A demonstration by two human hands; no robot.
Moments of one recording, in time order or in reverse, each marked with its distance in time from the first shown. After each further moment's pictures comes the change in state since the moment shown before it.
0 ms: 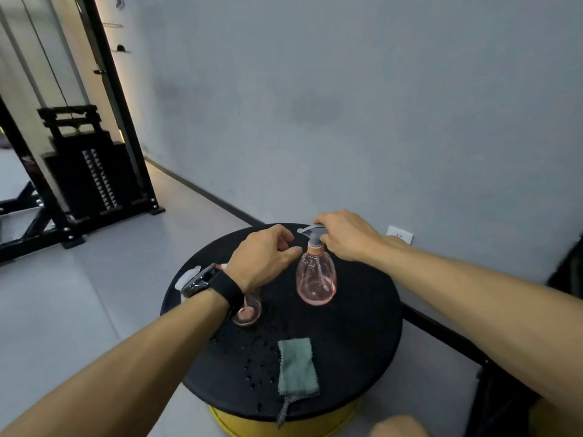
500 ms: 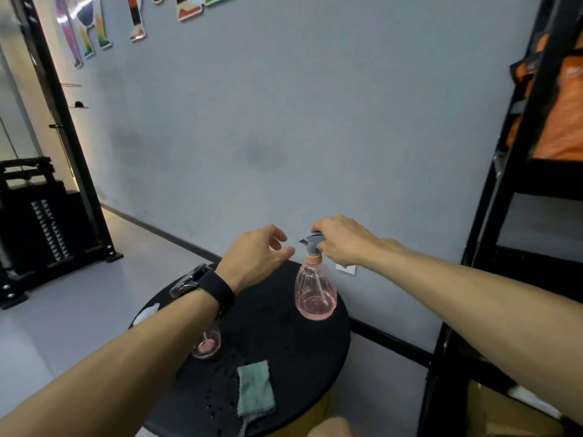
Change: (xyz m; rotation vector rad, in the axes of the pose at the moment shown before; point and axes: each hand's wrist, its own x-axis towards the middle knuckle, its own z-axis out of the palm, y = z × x) left_hand -0.031 0.115 -0.028 -0.009 0.024 0.183; right_hand -0.095 0.031 -0.098 -0.059 0.077 0.137
